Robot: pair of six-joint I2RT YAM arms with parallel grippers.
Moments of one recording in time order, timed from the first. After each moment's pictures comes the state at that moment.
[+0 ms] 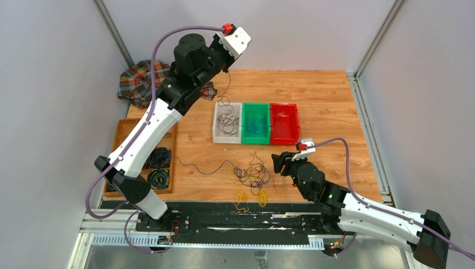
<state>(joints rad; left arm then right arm) -0.63 1.58 1.89 -0.25 -0.01 0.58 1.04 0.65 0.29 0.14 0.66 0.38</state>
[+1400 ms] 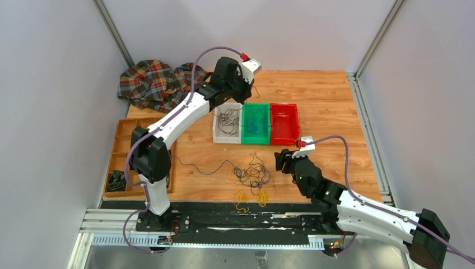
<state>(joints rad) -0.58 1.85 1.74 -0.42 0.21 0.16 0.97 0.72 0.29 0.14 0.66 0.38</state>
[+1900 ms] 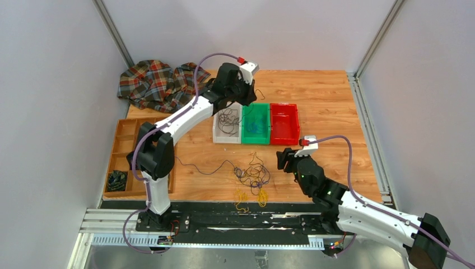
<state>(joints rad) -0.58 1.90 1.66 -0.22 0.27 -0.07 0.92 0.69 0.29 0.11 0.63 0.41</state>
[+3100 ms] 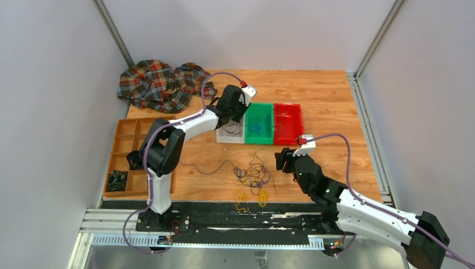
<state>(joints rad) -0.59 1.96 1.36 -0.04 -0.06 0.20 0.90 0.74 0.30 0.09 0.58 0.43</state>
